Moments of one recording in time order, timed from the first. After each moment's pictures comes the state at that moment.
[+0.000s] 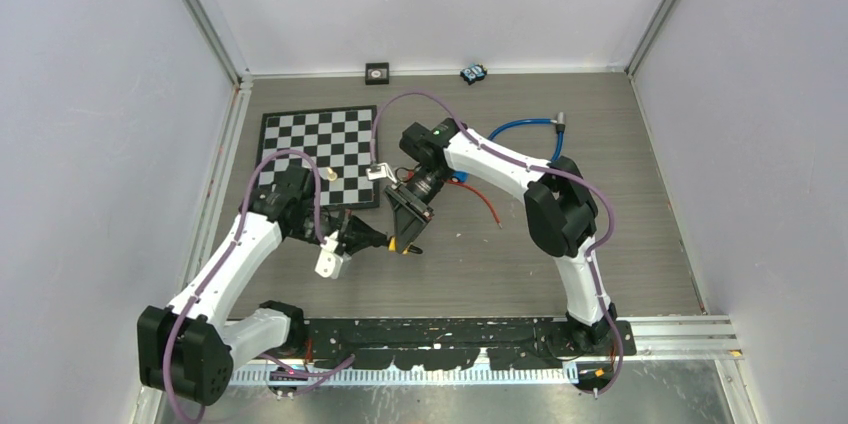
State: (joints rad) left arm -0.27 1.07 0.80 -1.04 1.23 2.09; right arm 0.80 2.10 1.79 -1.23 -1.18 -0.29
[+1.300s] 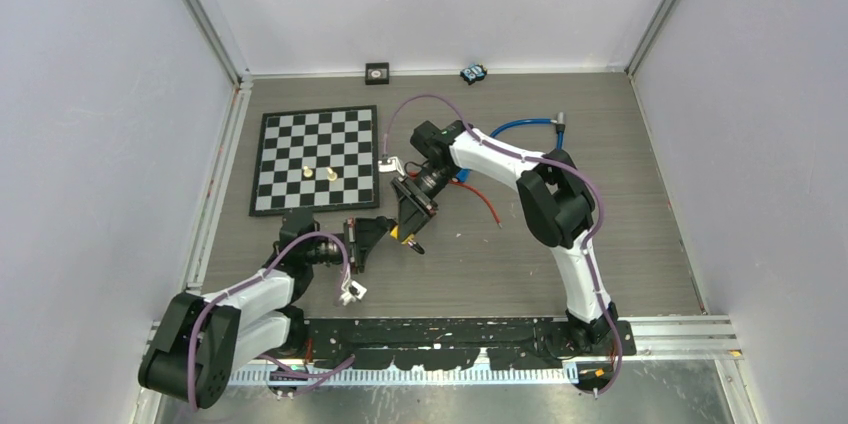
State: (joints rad) left arm -0.29 1.06 0.12 0.63 1.12 2.00; right arm 0.73 2.16 1.72 -1.05 -1.18 -0.19
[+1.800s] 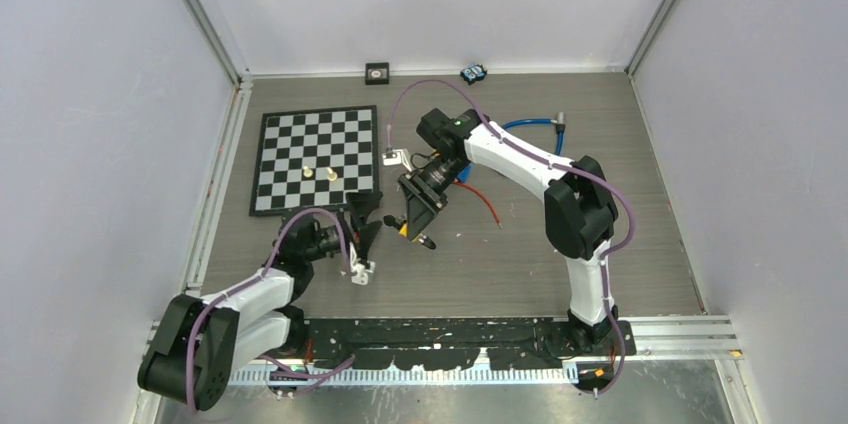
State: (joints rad) left arm -0.29 1.05 0.12 0.66 0.86 1.63; right arm 0.72 2.02 1.72 -1.12 -1.09 -0.26
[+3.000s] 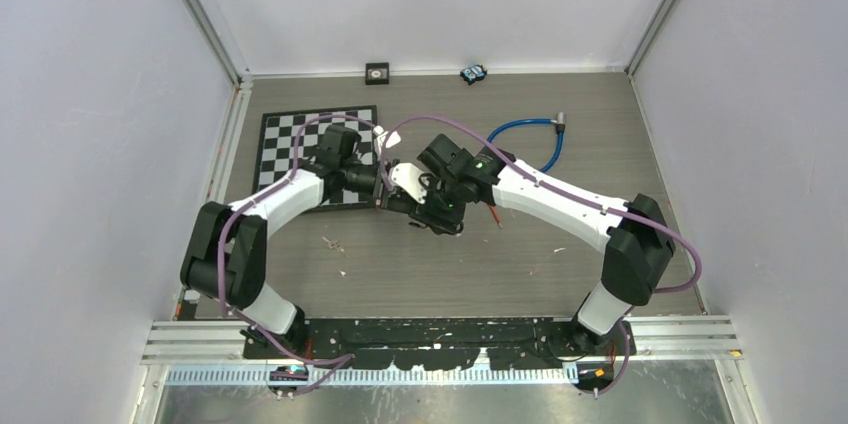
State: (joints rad) left arm -0.35 1.55 0.93 -0.20 1.15 -0.26; right arm 0.89 1.65 1.39 -0.83 -0.18 -0.44
